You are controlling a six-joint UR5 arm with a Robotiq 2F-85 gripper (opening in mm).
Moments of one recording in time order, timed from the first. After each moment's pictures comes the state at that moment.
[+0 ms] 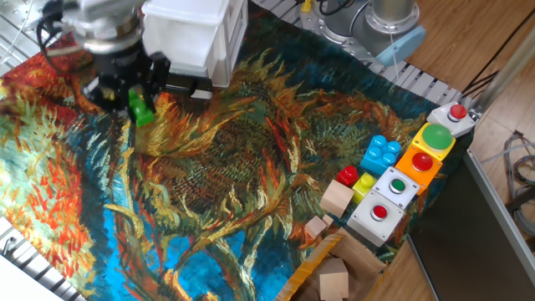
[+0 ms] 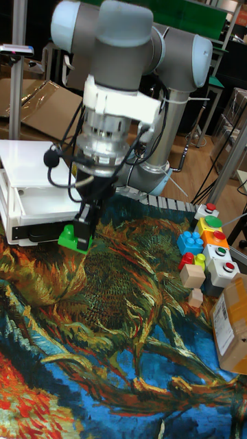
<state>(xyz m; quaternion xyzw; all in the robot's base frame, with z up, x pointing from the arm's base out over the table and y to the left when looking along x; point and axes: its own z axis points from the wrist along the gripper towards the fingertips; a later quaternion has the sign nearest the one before) 0.592 -0.073 0.214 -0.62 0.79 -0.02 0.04</state>
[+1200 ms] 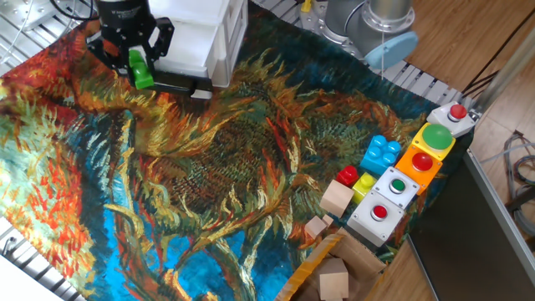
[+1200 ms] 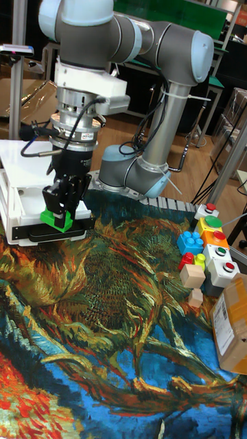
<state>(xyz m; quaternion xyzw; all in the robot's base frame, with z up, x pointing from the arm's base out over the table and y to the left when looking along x) 0.542 -0.119 0.212 -0.51 0.86 -0.01 0.07</state>
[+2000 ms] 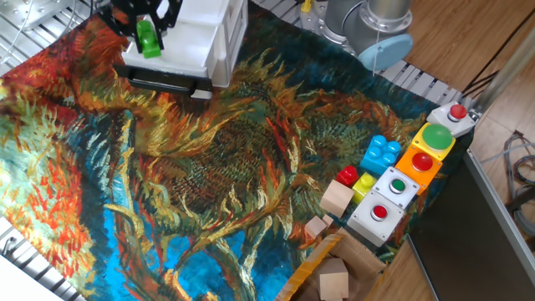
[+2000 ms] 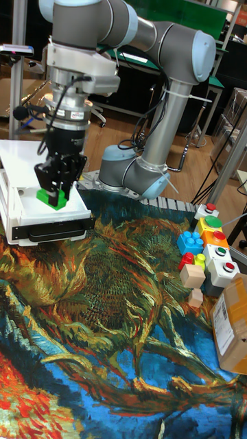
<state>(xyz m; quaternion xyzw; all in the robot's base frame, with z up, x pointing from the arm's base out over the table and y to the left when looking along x) 0.497 -0.147 0.230 -0.47 0.88 -0.01 0.06</state>
